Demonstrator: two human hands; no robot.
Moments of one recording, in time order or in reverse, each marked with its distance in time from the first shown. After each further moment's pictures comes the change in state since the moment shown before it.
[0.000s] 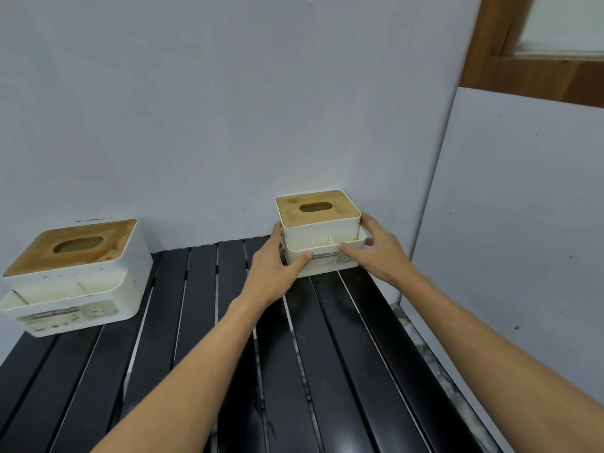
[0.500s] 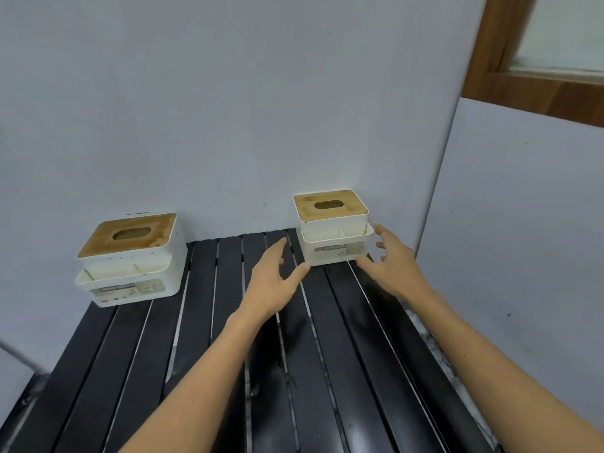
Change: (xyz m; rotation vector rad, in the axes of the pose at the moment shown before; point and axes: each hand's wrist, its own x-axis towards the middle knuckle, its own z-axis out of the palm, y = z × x) left_hand -0.075 0.024 -0.036 0.093 0.030 -0.147; right_hand -0.073 -0.037 -0.004 -0.127 0.049 0.036
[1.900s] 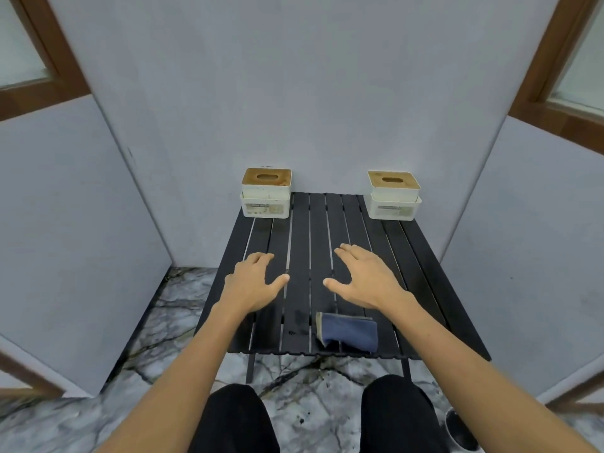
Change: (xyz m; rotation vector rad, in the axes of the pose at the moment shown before) left_hand -0.301 -0.009 -0.180 0.566 0.016 -0.236; right_hand -0.252 -0.175 0.048 -0.617 -0.404 -0.399
